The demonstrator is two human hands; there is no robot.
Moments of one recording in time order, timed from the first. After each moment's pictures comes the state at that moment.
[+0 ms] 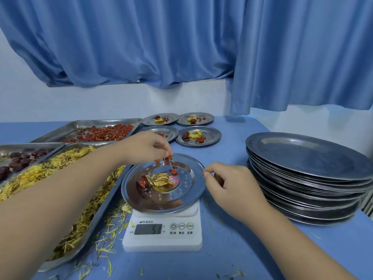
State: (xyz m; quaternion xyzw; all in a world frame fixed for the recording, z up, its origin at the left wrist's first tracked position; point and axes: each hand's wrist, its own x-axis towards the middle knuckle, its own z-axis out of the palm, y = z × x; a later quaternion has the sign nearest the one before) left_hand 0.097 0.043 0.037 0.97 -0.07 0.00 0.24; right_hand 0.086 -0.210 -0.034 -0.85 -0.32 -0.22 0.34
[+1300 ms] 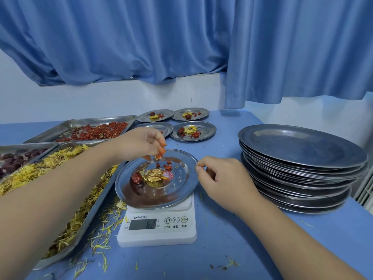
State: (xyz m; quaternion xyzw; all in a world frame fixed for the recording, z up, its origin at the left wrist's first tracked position) left_hand 0.096 0.033 0.037 0.93 -0.01 -0.01 0.36; right_hand 0.084 -0.210 -0.031 -0.86 -0.32 -0.20 0.34
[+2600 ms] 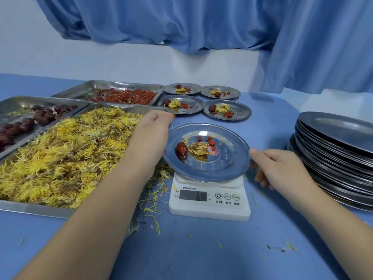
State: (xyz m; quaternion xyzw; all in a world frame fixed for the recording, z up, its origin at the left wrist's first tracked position) left_hand 0.019 0.044 -0.010 0.70 0.18 0.26 0.64; right_hand 0.086 -0.197 -0.049 -0.86 -0.13 -0.04 0.50
